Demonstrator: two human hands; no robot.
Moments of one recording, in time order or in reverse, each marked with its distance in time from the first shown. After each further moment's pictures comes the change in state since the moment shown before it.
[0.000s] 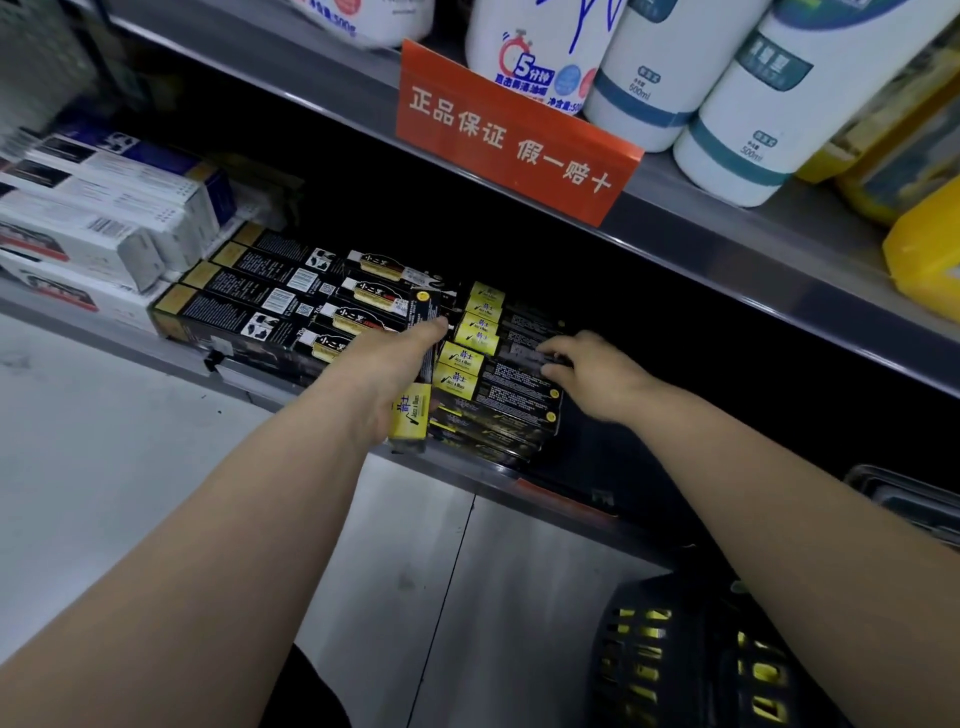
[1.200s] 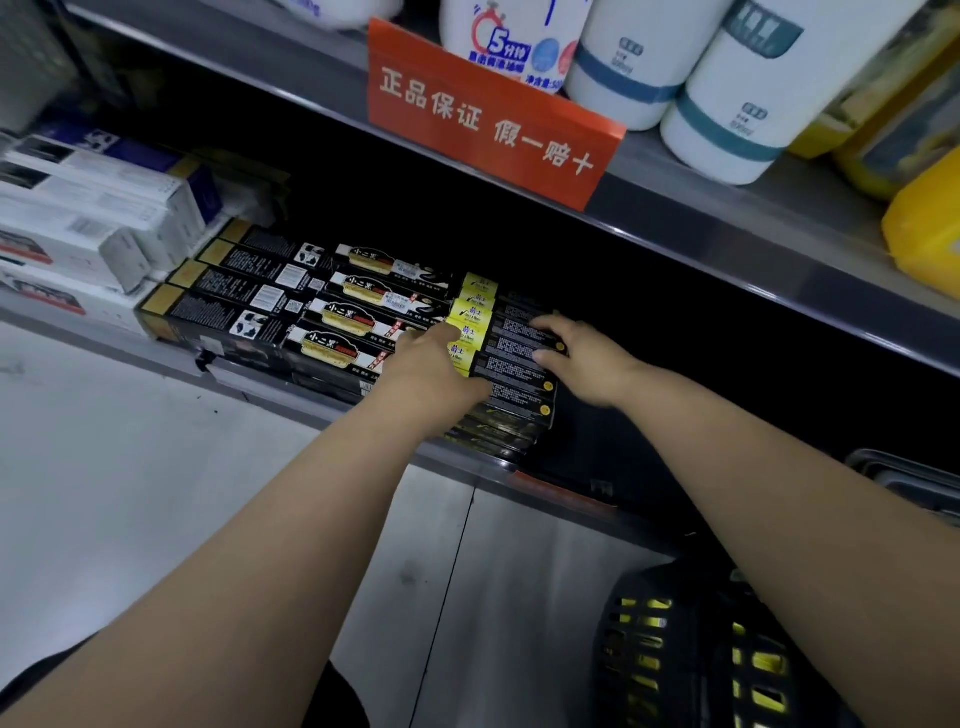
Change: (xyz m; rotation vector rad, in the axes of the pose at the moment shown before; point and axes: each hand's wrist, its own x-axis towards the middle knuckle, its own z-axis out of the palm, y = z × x) left_hand 0.003 -0.014 0.030 0.744 -0.010 0.350; right_hand 0.009 0.005 0.003 0.139 -0.009 0.014
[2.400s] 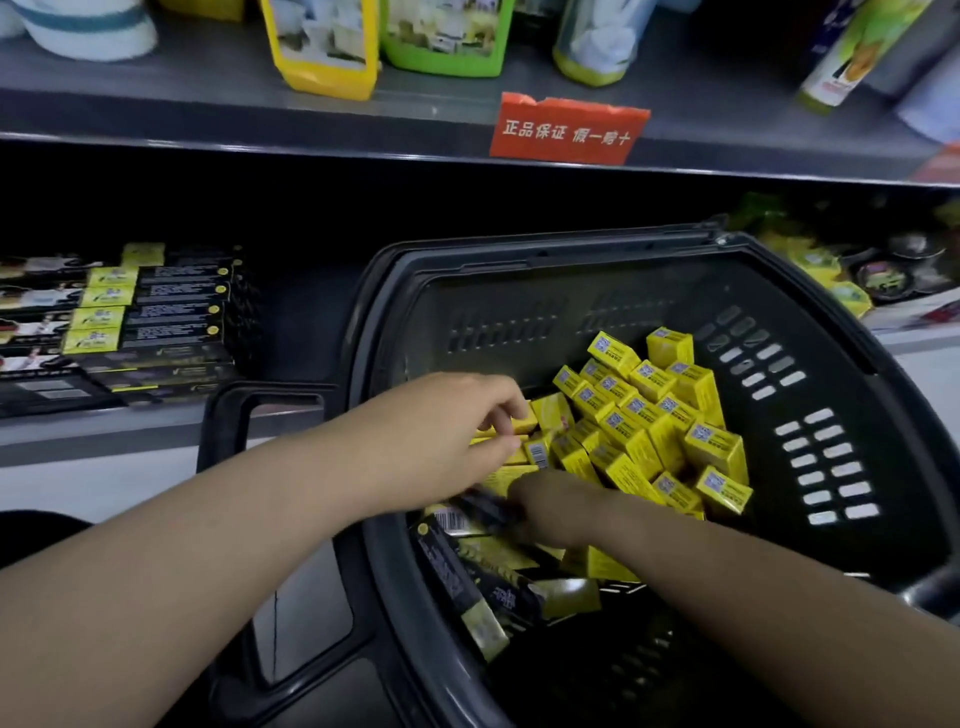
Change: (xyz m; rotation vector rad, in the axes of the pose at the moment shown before) left_hand -0.194 0.146 0.164 0.523 -0.631 0.842; right_hand -0.314 0.177 0.058 -0.174 -0.359 0.244
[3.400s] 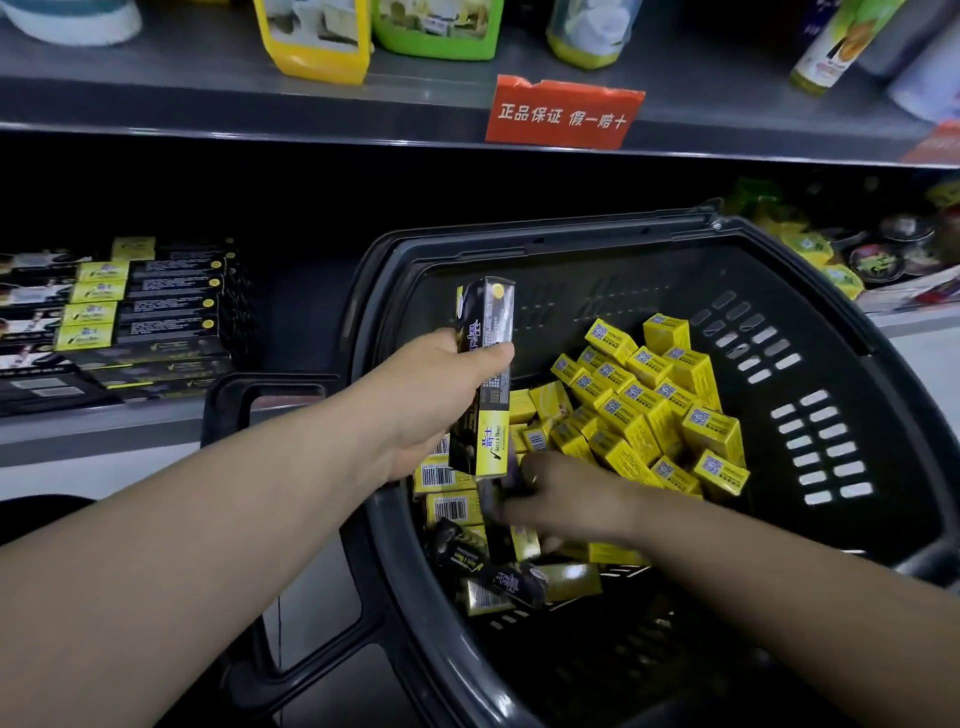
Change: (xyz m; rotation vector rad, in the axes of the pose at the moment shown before) left_hand 0.019 0.000 0.008 -1.121 0.173 -0.457; right_hand -0.041 -0.016 -0.015 0.696 0.018 0.060
